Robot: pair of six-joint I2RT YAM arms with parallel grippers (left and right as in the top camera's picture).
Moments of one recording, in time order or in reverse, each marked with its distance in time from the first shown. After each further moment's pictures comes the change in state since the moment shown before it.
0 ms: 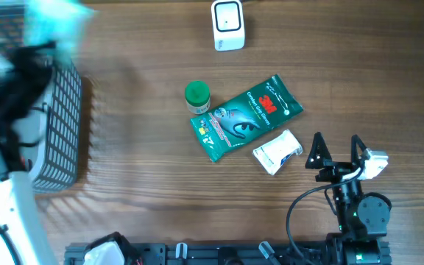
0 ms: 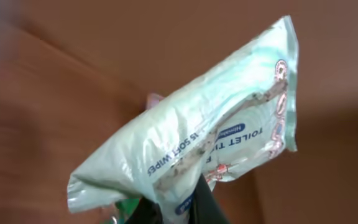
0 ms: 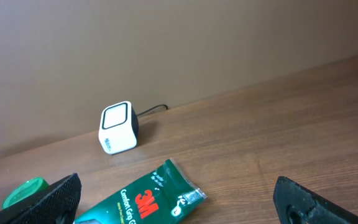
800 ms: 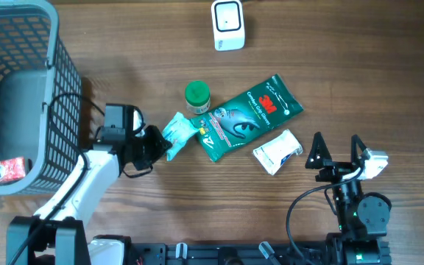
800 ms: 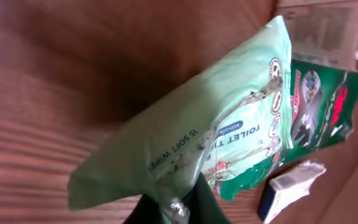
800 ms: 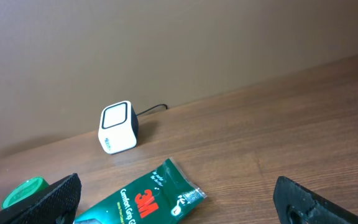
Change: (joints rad) left arm -0.462 0.214 -0.770 0.299 -0.338 -0.308; right arm 0.000 0.002 0.000 0.000 0.000 0.000
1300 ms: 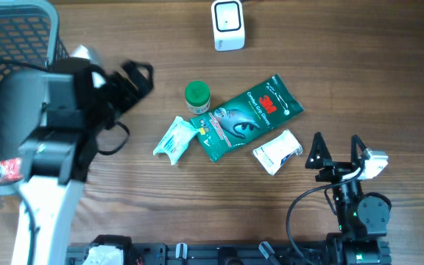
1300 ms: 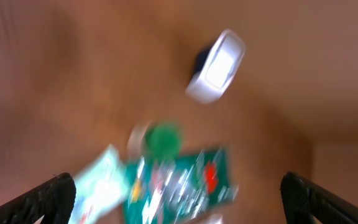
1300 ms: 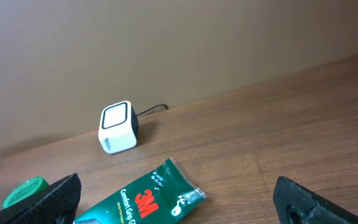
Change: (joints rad) left arm -0.015 -0.280 0.599 -0.327 -0.318 0.017; right arm 0.000 0.000 0.000 0.000 0.000 0.000
